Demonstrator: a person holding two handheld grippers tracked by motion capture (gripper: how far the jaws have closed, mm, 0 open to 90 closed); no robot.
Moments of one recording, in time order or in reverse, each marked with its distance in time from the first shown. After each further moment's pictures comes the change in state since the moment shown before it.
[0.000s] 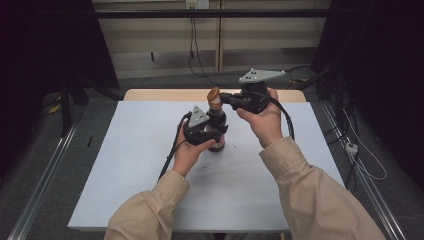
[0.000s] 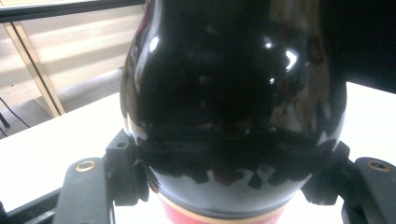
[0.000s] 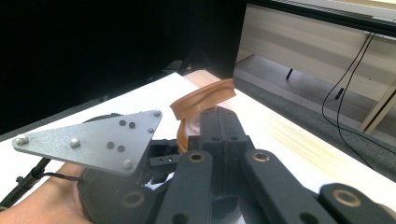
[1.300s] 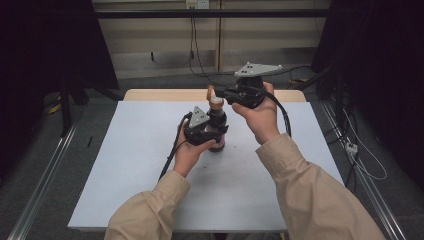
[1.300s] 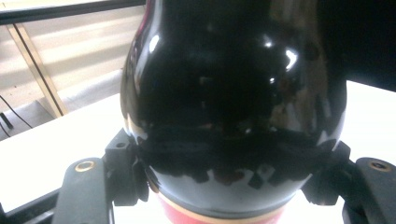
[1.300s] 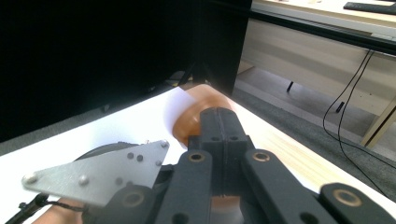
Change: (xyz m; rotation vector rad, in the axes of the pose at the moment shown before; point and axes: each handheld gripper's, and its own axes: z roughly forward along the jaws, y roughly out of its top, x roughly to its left) left arm -0.003 0.001 0.000 0.004 -0.007 0.017; right arm 0.007 0.015 0.007 -0.037 0.007 -0.020
